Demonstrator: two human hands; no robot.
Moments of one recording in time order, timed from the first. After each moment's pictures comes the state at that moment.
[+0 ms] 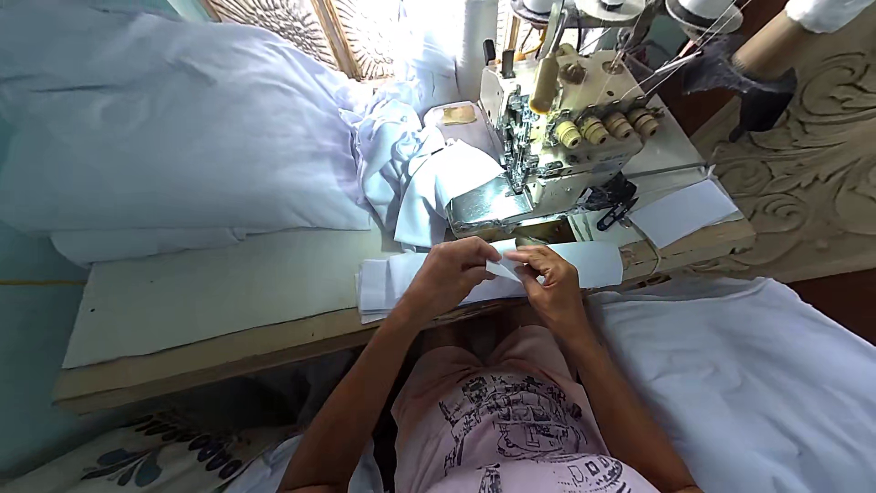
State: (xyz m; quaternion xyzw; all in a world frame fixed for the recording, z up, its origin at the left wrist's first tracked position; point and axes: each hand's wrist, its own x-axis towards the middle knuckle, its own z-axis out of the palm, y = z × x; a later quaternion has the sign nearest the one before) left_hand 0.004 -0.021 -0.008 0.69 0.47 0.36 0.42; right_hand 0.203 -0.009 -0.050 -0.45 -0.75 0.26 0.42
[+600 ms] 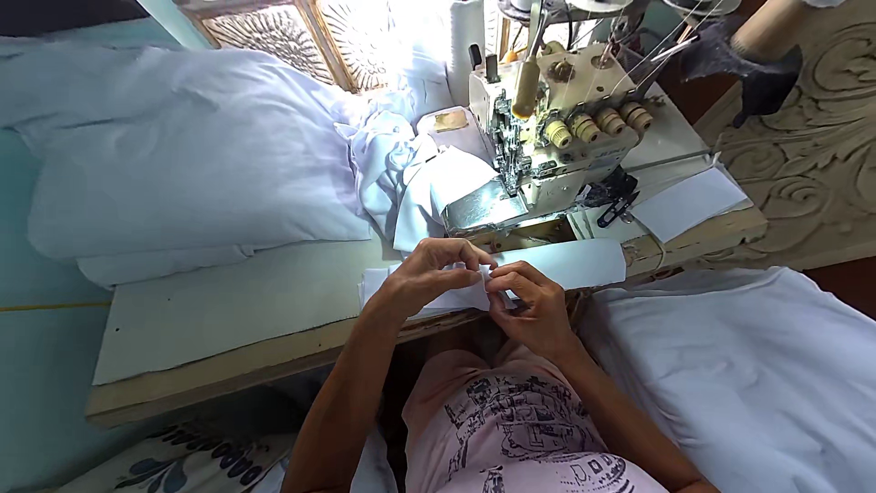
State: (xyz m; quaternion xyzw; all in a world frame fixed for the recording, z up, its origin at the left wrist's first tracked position) left_hand -0.023 -0.006 -0.005 0.67 0.35 0.39 0.53; right_hand 0.178 -0.027 -0.043 -0.30 -0.76 0.21 0.53
